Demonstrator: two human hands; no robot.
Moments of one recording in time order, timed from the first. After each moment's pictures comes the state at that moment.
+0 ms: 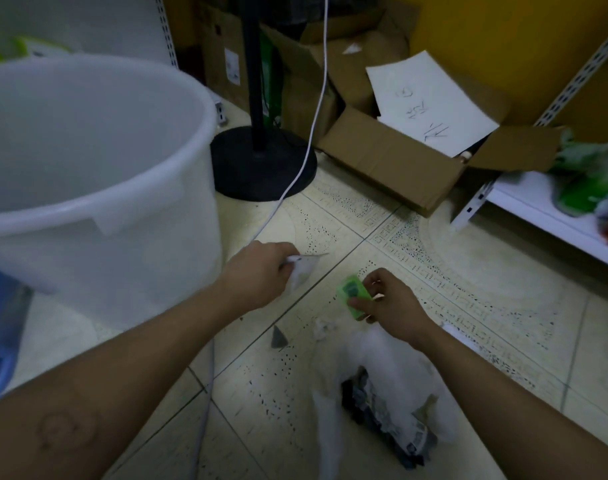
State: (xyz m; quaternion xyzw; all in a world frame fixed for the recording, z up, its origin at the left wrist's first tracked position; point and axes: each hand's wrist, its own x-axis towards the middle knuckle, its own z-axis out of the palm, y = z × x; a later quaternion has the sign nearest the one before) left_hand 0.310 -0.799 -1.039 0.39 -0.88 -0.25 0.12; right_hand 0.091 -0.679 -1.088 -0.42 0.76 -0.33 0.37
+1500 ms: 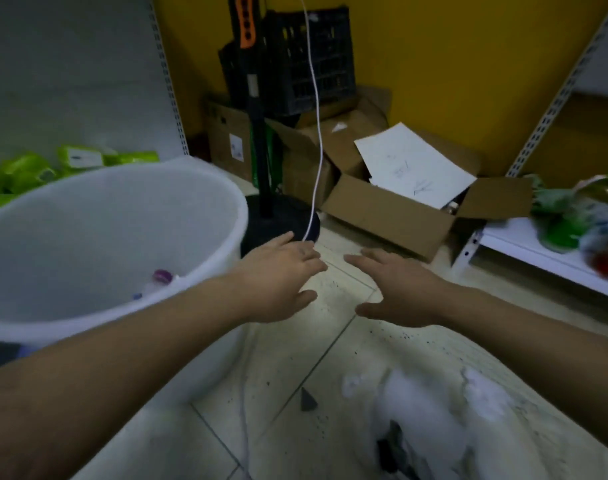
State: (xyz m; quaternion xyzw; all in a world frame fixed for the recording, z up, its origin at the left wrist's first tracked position) left_hand 0.329 -0.842 -0.927 0.19 -0.98 0.03 0.02; right_hand 0.133 -0.735 -0.933 -0.67 0.74 0.04 0.10
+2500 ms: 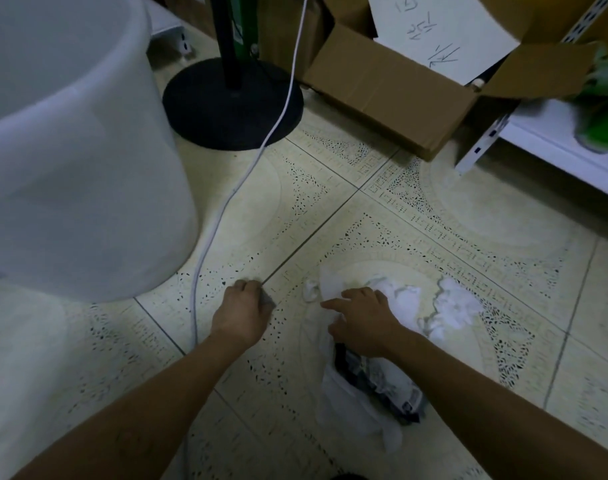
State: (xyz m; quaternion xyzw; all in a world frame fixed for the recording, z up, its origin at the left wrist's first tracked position) left_hand 0.319 -0.754 -1.210 0.54 -0.79 -0.28 0.02; right_hand 0.118 -0.652 -1.170 -0.60 0.74 0.10 0.29
